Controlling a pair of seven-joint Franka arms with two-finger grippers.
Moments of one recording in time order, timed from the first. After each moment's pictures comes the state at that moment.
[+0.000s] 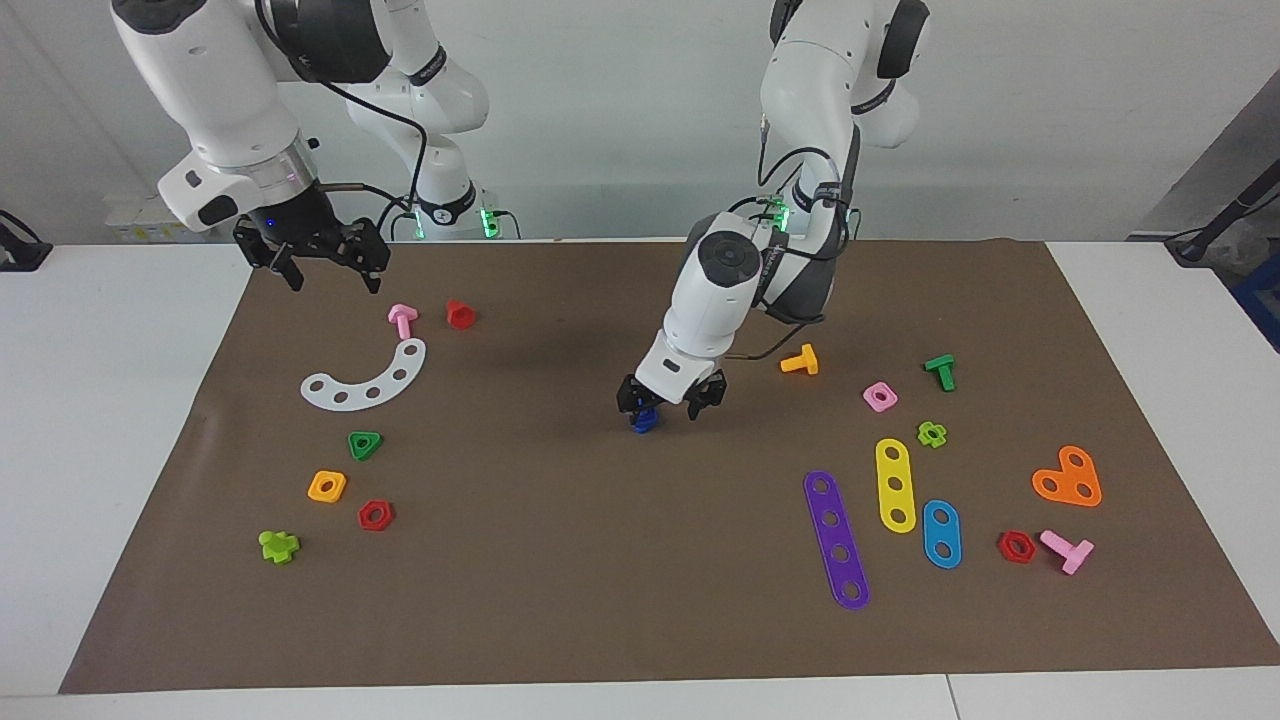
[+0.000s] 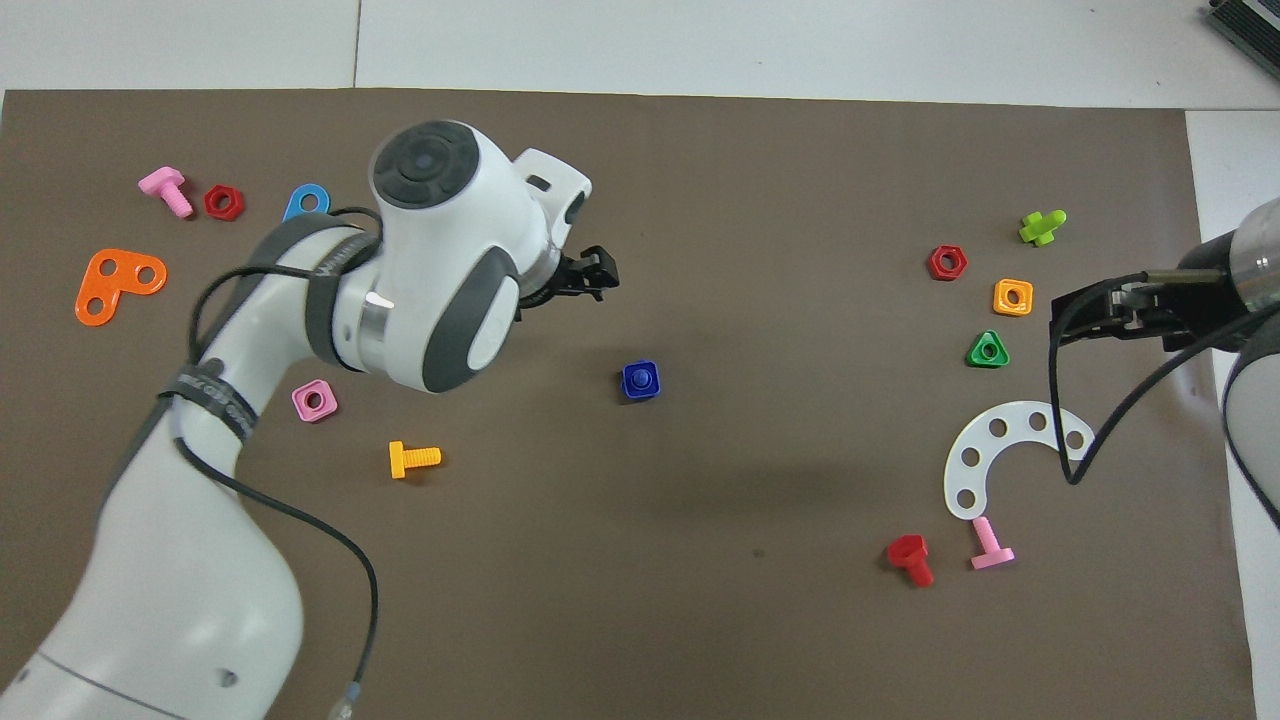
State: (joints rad) left arm -0.52 0.45 0.08 -1.48 -0.21 1.95 -0.53; right arm 0.03 0.01 0.01 -1.61 -0.01 1.57 0.11
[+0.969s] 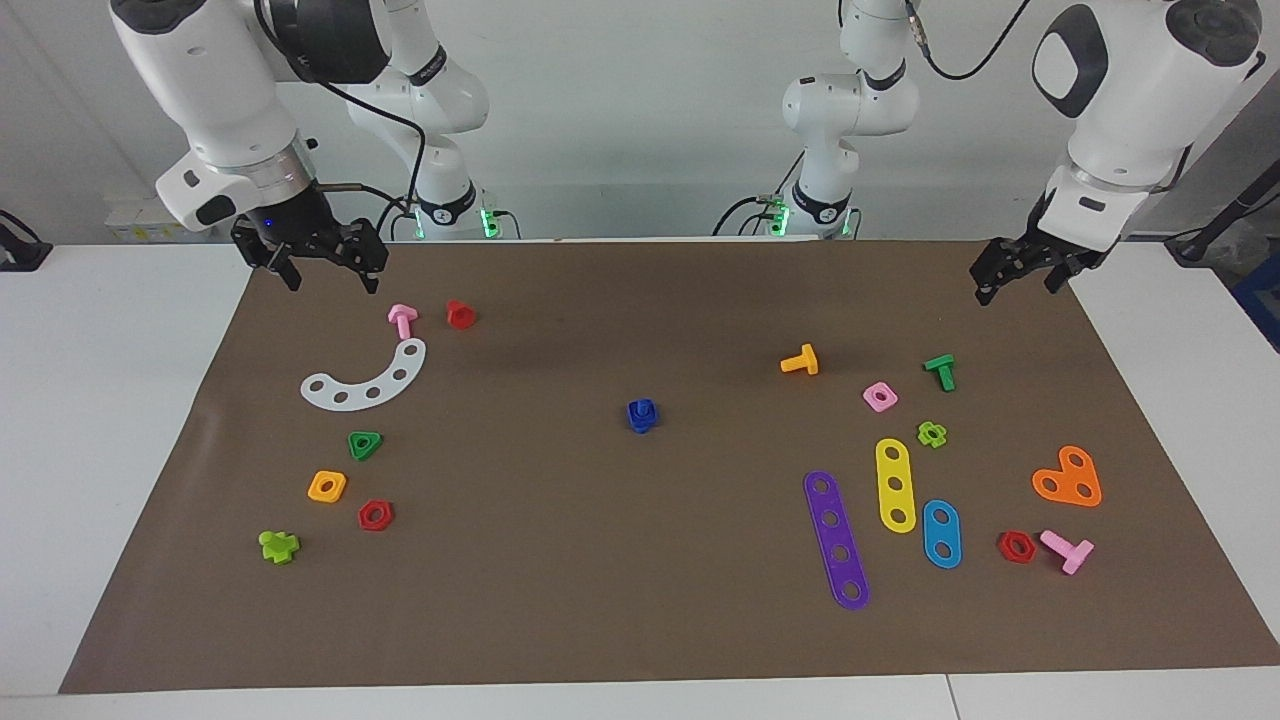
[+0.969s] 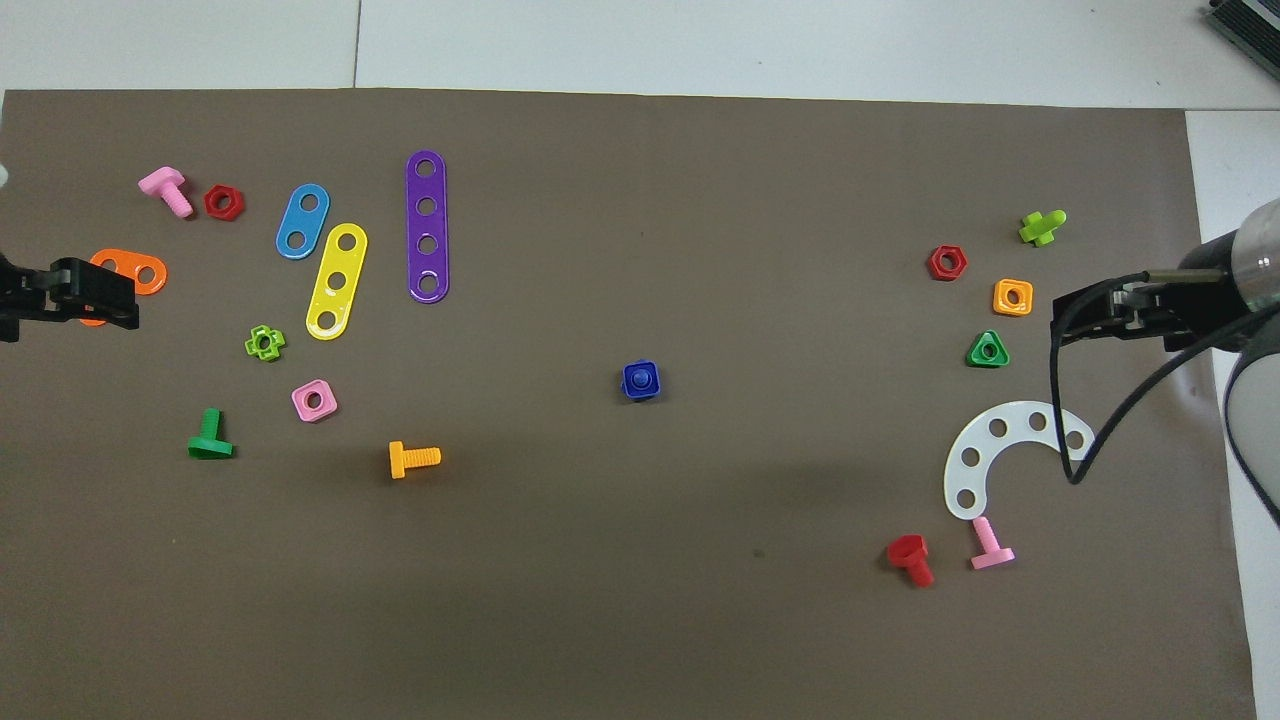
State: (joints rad) left arm -0.10 0.01 0.08 -1.61 0.01 1.61 -0.08; right arm 0.03 0.01 0.01 -1.61 -0.01 1.57 0.11
